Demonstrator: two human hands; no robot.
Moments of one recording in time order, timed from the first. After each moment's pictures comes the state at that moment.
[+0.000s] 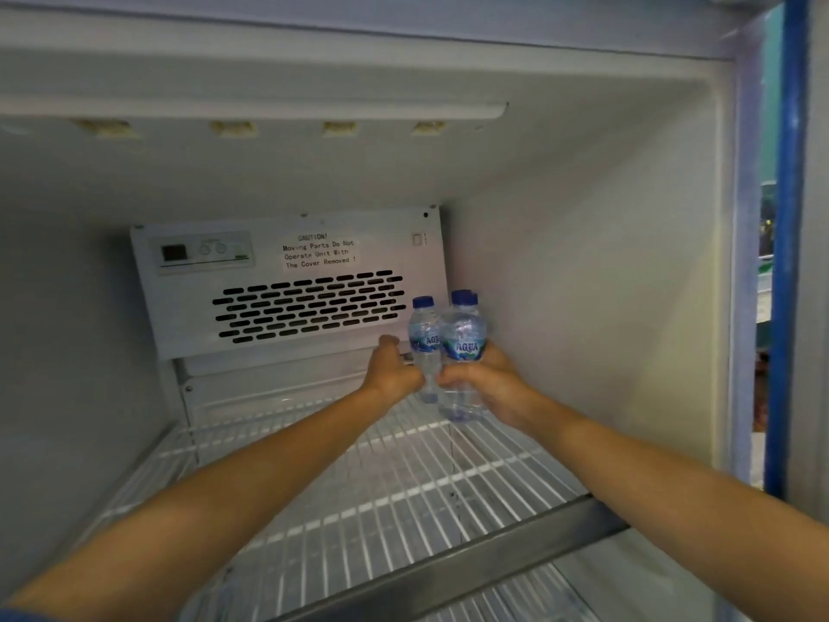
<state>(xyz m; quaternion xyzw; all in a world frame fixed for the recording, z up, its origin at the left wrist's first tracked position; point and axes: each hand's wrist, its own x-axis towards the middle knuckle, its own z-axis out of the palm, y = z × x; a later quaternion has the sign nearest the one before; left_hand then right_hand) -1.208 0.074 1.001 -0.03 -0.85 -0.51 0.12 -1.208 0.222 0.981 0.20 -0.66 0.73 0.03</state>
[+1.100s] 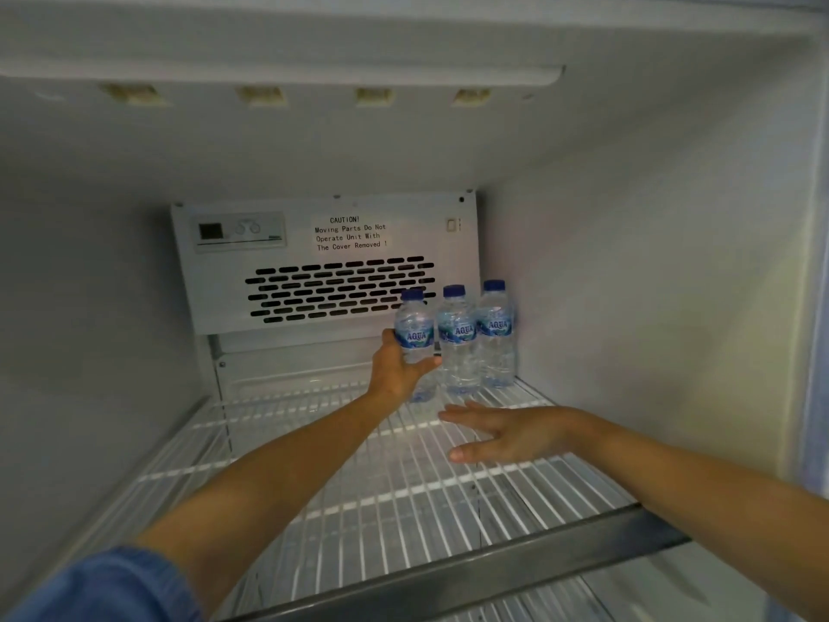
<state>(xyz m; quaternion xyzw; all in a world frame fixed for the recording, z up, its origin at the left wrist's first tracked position) -1.235 0.043 0.970 -0.03 -0.82 -0.50 0.28 -1.181 0.235 0.972 0.35 -0.91 0.13 -0.20</state>
